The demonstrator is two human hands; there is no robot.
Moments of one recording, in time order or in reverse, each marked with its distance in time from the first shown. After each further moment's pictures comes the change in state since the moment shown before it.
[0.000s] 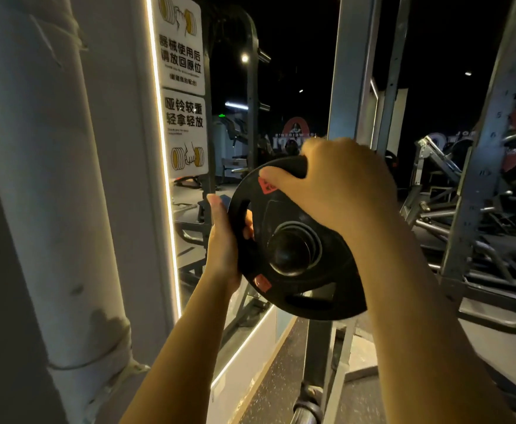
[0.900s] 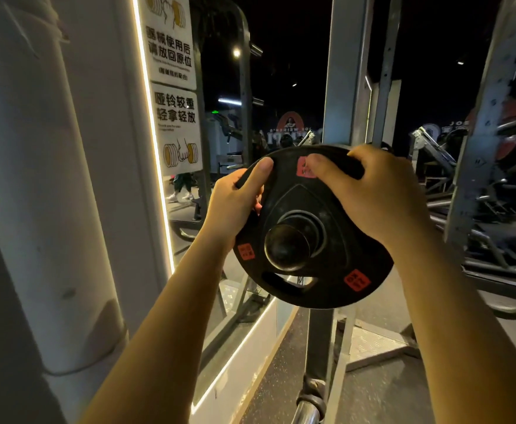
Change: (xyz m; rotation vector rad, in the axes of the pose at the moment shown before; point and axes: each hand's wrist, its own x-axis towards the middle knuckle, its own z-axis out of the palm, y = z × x) left_hand 0.031 0.034 0.012 0.359 -0.147 0.248; right_hand -0.024 0.040 0.013 0.426 0.035 0.267
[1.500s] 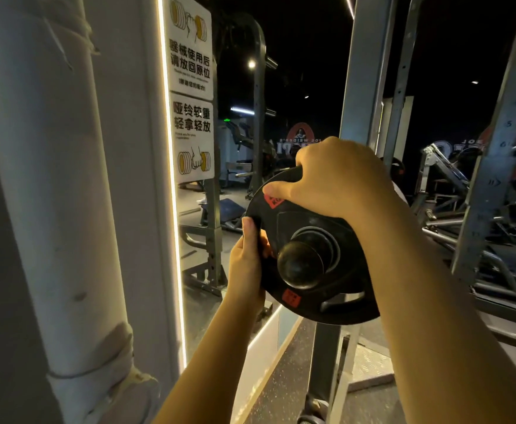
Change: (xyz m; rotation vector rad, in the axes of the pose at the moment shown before) left_hand -0.045 -0.043 0.029 -0.458 0.244 -0.288; right_hand 0.047 -0.045 0.024 -0.571 -0.210 -0.331
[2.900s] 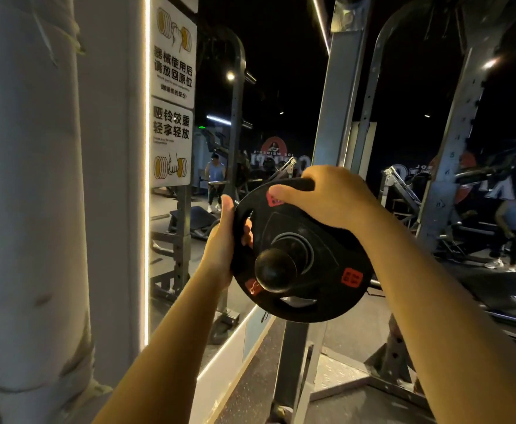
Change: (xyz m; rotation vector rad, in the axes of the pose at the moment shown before) left_hand 0.031 0.024 -0.004 0.046 -0.199 -0.040; right_hand -0.008 0.033 -0.001 0.214 -0.132 0.128
